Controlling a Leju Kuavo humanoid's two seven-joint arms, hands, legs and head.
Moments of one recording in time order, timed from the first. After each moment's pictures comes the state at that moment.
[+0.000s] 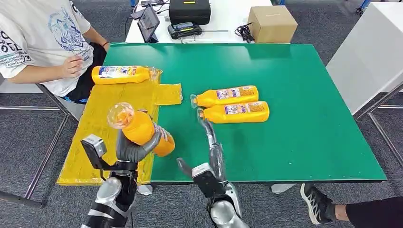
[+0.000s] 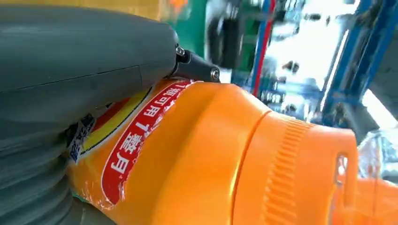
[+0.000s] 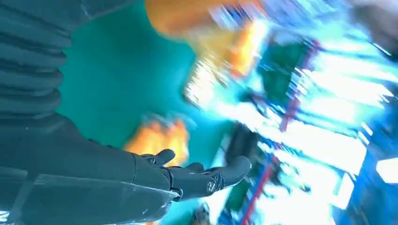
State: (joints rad) left arm -0.21 -0.21 -0.20 -1.27 0.13 0.16 -0.47; right arm -0.05 0.28 0.47 -1.27 0.30 -0.43 -0.64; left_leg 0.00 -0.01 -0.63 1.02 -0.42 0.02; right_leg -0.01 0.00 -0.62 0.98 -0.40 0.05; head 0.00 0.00
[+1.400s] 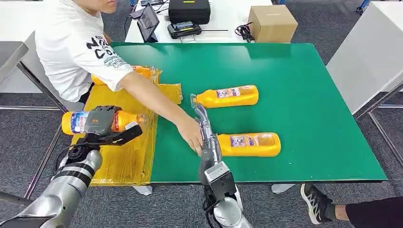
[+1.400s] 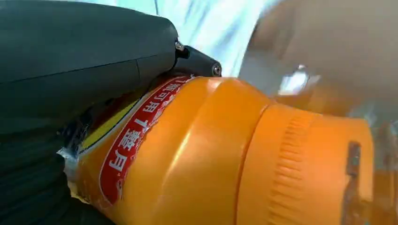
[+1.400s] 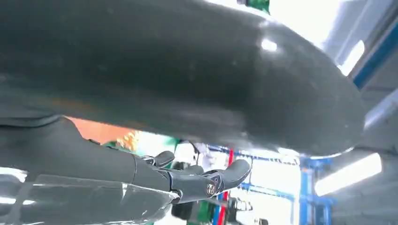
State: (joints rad) left arm -0.64 0.02 -0.03 -0.53 -1.32 0.51 -0.19; right arm -0.06 0.26 0.59 -1.47 0.14 -0.20 -0.62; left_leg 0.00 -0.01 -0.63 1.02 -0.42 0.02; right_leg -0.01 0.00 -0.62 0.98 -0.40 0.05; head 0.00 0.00
